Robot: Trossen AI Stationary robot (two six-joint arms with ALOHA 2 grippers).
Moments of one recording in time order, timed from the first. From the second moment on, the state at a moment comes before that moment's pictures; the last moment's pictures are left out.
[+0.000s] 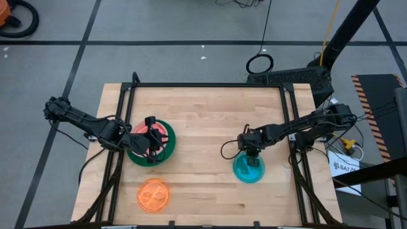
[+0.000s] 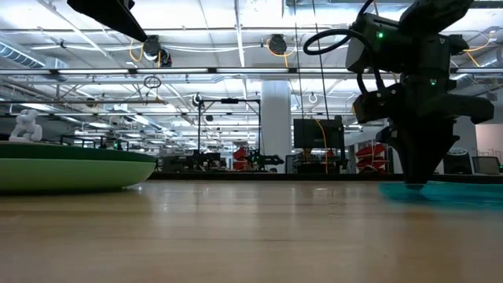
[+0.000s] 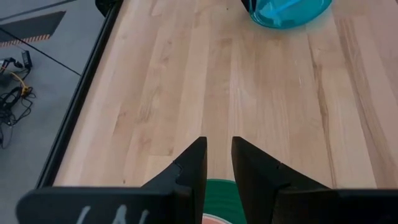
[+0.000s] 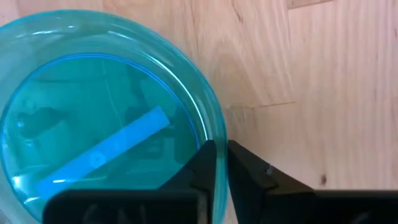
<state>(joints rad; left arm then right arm) -0.39 1.05 0.93 -0.71 -0.52 -0.14 0.08 1.45 0.66 -0.57 -0.06 0.25</state>
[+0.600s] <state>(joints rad) -0.36 1.05 0.93 -0.72 -0.63 -0.17 0.08 1.44 0.66 -0.52 -0.08 0.37</state>
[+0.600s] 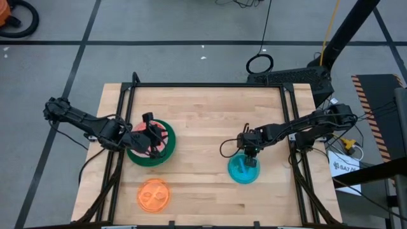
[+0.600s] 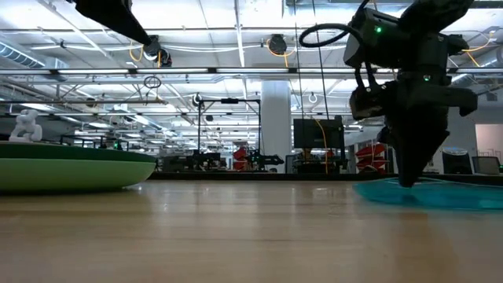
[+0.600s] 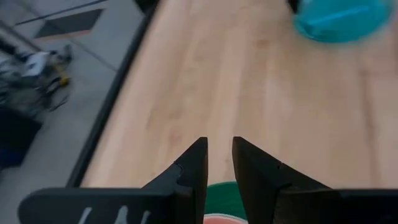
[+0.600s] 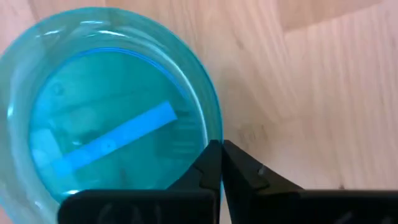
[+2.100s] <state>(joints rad) -0.40 0.76 0.99 -0.89 -1.08 -0.26 -0.24 2.11 1.75 -0.23 -0.24 0.45</state>
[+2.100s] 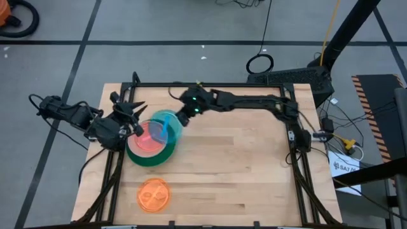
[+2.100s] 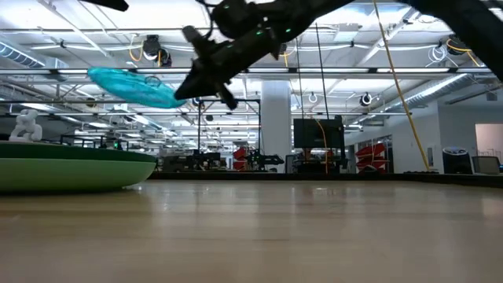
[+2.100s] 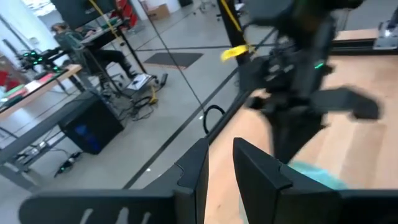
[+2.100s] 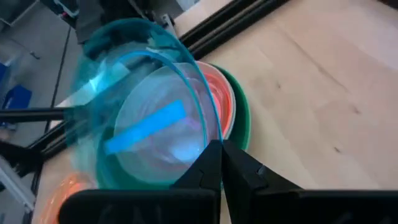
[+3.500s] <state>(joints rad) -0.47 0.77 0.99 -1.01 -1.03 -0.51 -0.20 2.43 2.12 -0.39 -0.34 0.31</state>
